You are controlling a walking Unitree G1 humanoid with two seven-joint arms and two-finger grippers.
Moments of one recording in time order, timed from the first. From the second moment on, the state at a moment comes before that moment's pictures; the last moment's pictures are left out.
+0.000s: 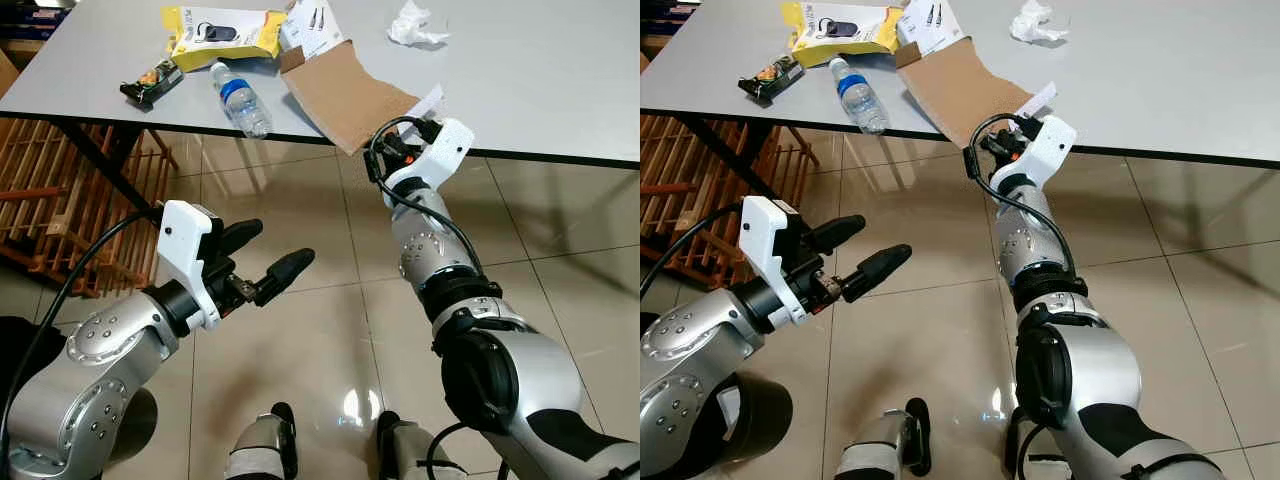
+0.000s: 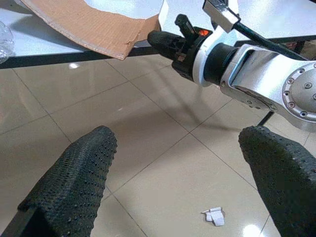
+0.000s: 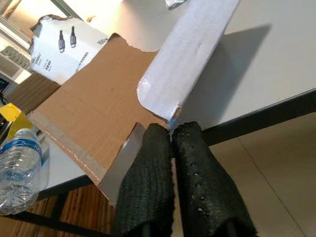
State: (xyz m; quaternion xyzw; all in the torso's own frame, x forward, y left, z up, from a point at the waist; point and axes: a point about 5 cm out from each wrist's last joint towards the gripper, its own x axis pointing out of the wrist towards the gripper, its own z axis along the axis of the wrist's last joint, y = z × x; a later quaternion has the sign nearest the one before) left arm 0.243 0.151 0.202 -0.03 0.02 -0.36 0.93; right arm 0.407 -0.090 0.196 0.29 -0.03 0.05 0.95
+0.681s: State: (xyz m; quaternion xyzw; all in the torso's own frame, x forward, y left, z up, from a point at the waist) left arm 0.243 0.152 0.202 -0.03 0.02 -0.36 0.93; right arm 0.410 -0.086 0.207 0.29 -0.04 0.03 0.96
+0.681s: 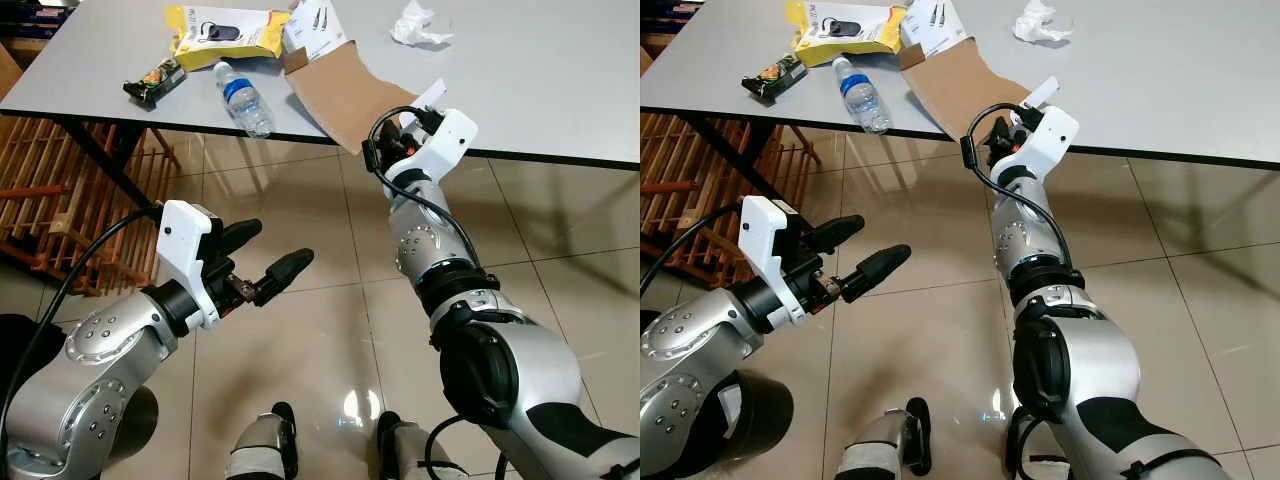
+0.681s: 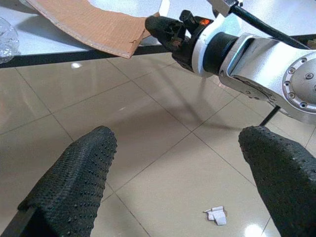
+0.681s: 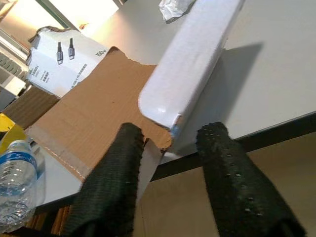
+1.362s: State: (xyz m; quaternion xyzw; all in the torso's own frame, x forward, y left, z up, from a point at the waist) left arm 0.233 0.153 0.200 -0.02 0.03 -0.35 0.93; right arm 0.414 -0.100 0.219 0.26 -0.06 -0.01 0.96
